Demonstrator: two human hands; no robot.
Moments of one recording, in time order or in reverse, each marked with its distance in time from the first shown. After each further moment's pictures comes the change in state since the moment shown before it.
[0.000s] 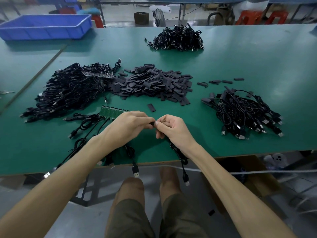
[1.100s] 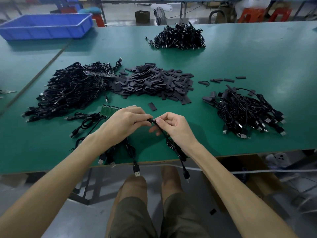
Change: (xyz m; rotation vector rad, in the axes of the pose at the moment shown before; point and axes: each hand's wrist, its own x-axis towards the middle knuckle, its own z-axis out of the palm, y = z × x) left_hand -0.001 -0.003 -0.013 0.006 -0.030 -0.051; right_hand -0.004 -0.011 0.000 0.064 0.015 -0.006
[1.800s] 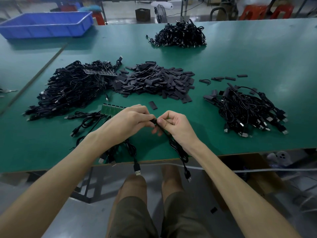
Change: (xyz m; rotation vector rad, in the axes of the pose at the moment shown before) left_hand 0.006 0.014 -0.004 -0.028 -0.058 0.021; right_hand -0.001 -0.001 -0.001 0.077 -0.031 -0.014
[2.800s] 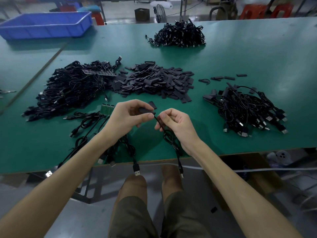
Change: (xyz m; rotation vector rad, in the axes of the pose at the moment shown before) left_hand 0.002 -0.010 0.019 -0.713 0.291 -0.459; right_hand -0.001 0.002 -0.003 0.111 0.060 -0.033
